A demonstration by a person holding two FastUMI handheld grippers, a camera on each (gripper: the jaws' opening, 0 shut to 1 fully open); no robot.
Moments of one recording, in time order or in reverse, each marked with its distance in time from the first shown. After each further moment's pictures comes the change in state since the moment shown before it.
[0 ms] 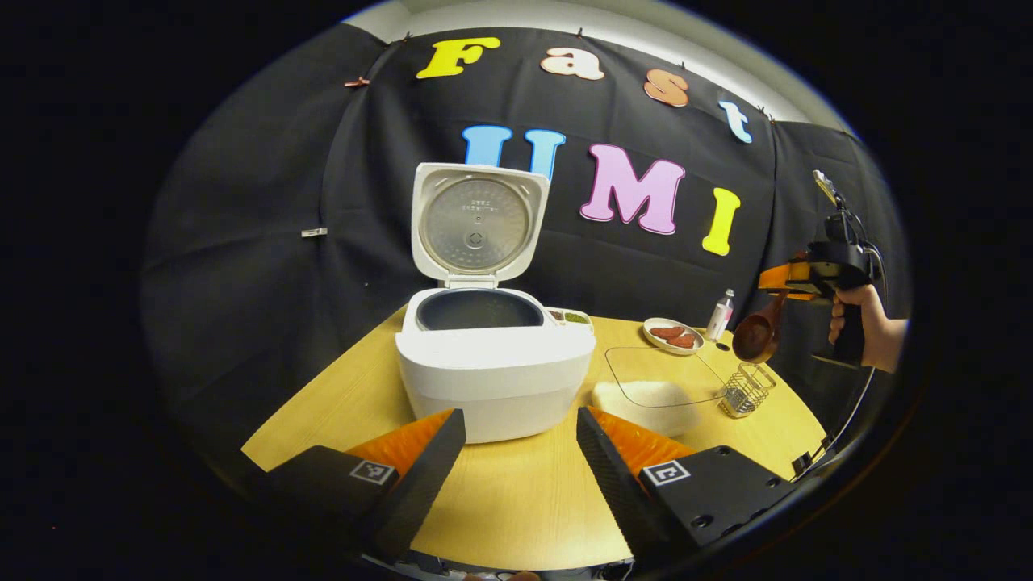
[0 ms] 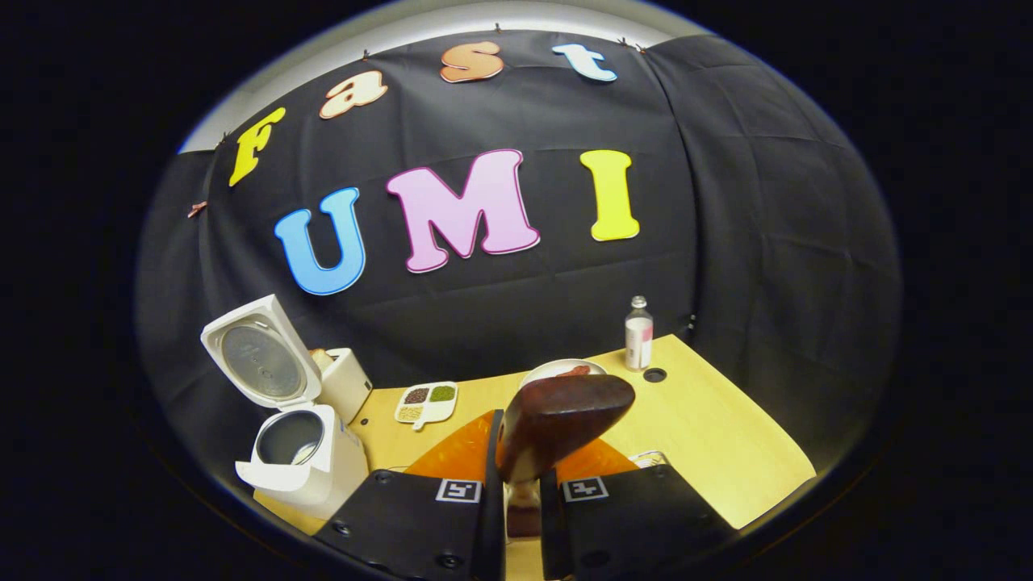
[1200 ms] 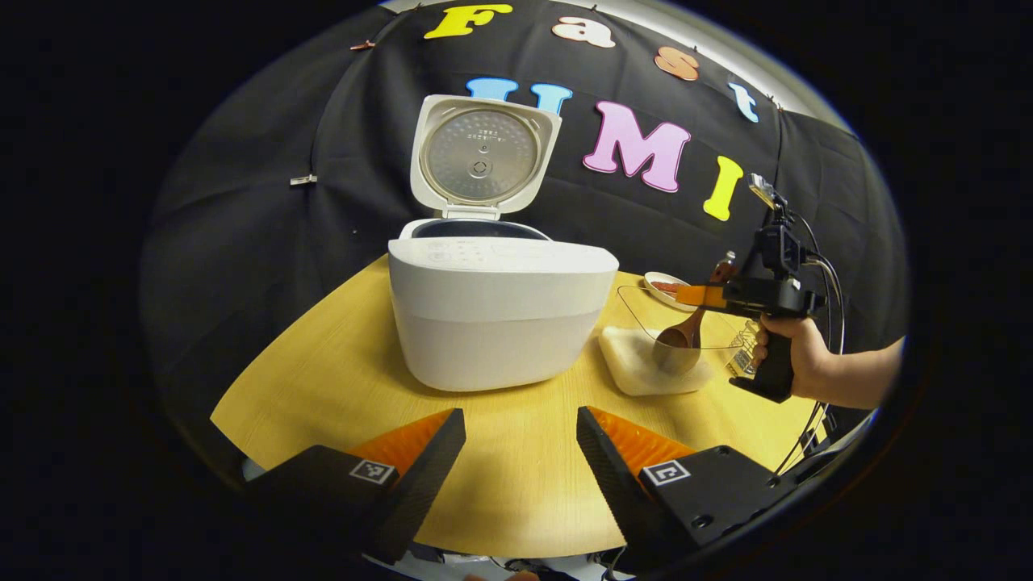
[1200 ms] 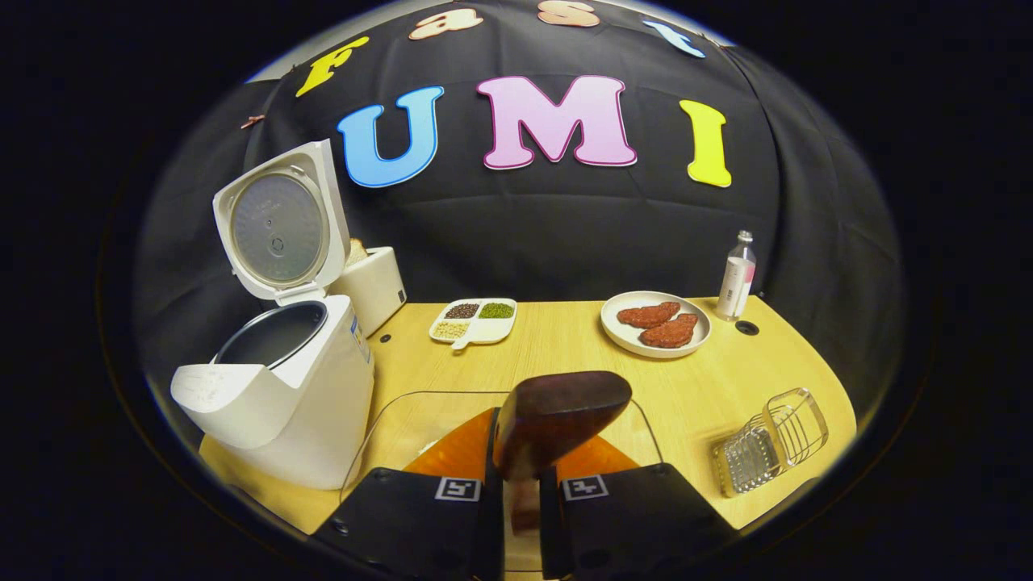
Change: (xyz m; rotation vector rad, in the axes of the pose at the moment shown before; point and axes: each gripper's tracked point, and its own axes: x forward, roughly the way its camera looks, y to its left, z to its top) left arm 0.030 0.013 -0.080 -0.026 0.136 -0.051; right arm 0.069 0.086 -0.179 -0.125 0.164 0.140
